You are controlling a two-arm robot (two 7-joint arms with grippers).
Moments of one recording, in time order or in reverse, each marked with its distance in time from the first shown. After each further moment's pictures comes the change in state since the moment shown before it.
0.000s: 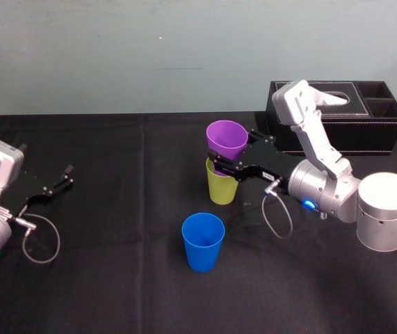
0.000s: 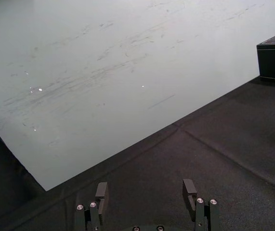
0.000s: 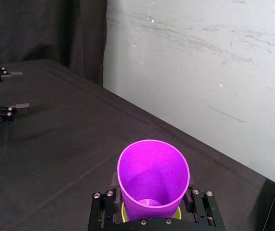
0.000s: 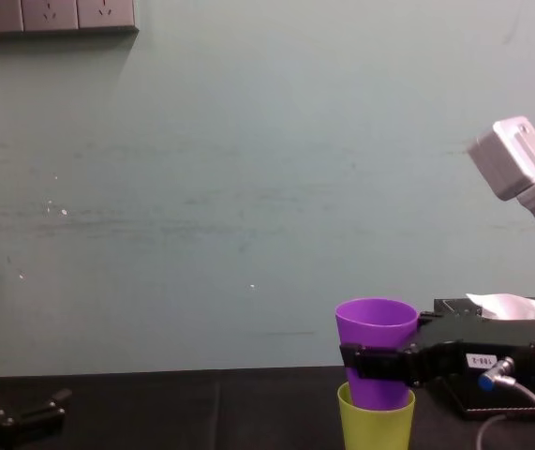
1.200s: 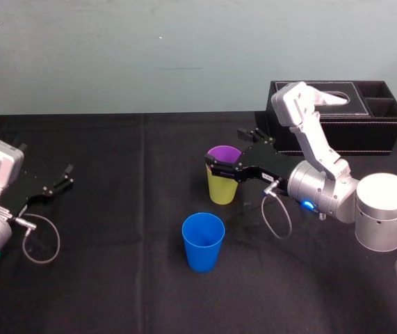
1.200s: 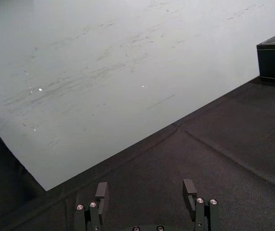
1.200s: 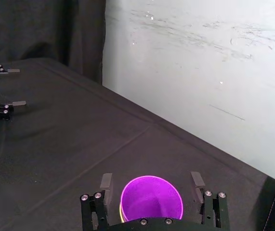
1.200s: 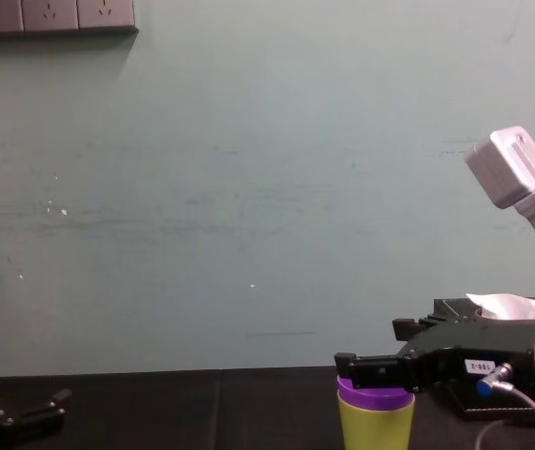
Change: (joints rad) left arm 0.000 0.000 0.000 0.000 0.000 0.000 0.000; right arm 0.008 -0.008 -0.001 0.027 -0.003 -0.009 0.004
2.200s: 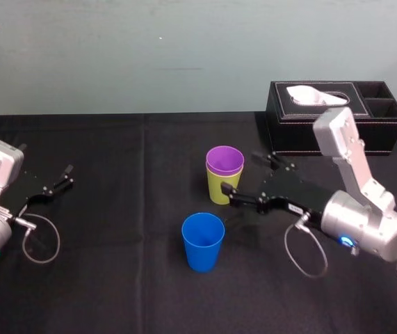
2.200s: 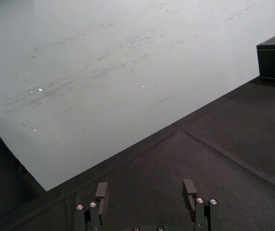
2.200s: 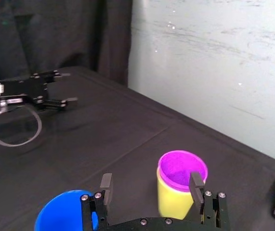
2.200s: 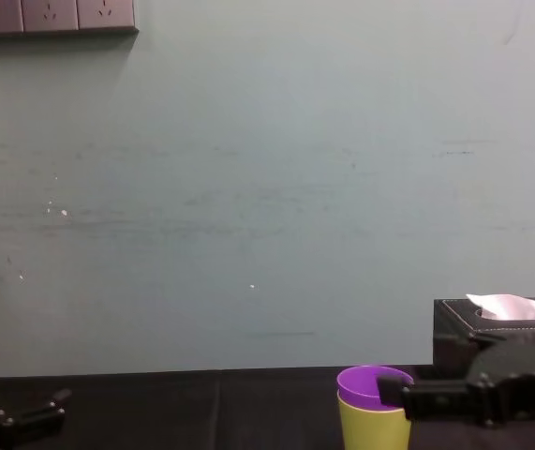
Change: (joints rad) left arm 0.000 0.000 0.000 0.000 0.000 0.000 0.000; right arm -0.204 0.147 0.065 -0.254 0.118 -0.002 0.057
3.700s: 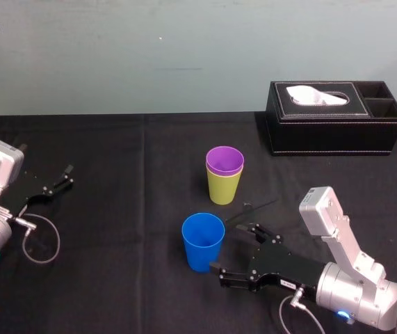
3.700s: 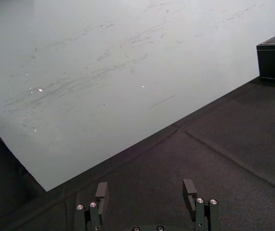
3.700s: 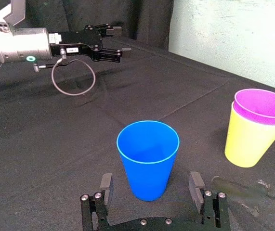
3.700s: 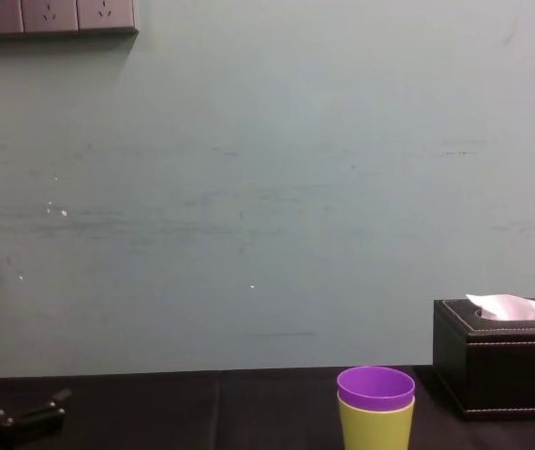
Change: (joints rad) left arm 0.000 0.000 0.000 0.000 0.000 0.000 0.000; right arm -0.154 0.071 -0.083 -0.024 0.022 -0.093 0.033
